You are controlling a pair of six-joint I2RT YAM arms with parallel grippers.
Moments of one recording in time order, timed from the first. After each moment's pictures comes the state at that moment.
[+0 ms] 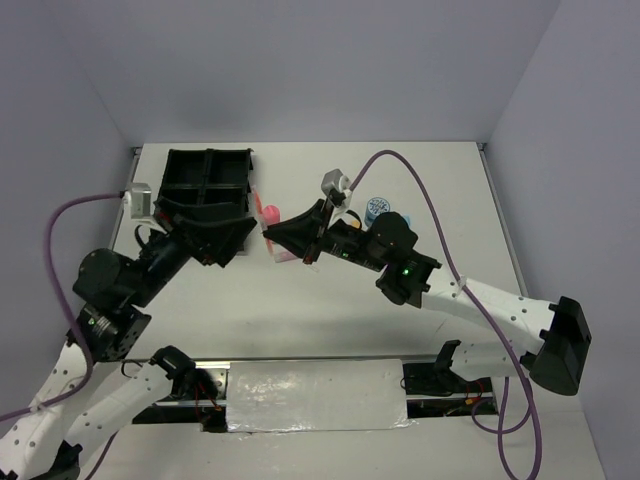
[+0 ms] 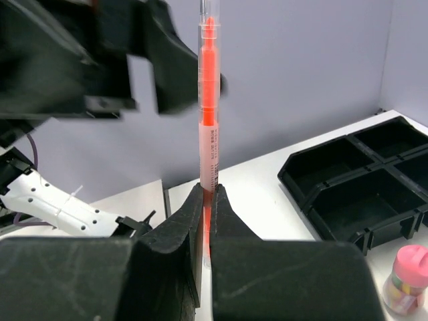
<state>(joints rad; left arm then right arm) -0.56 0.59 0.90 -0.04 0.15 -0.65 0.98 1.19 0.96 0.50 -0.25 0.31</state>
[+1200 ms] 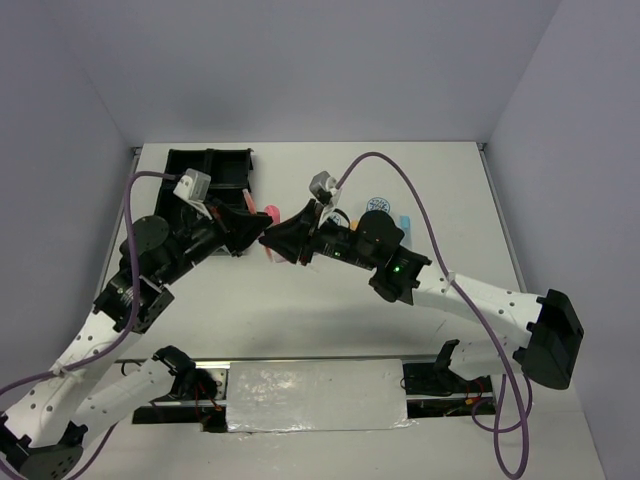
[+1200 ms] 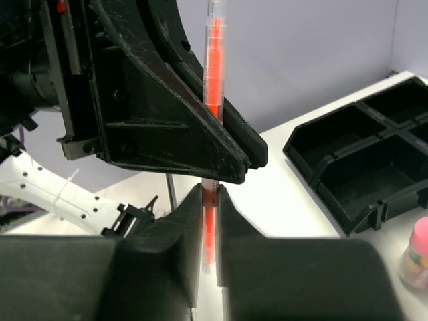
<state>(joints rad) -0.56 0.75 0.94 -0.14 0.21 -0.51 0.98 1.25 0.96 0.48 -0.26 0.36</state>
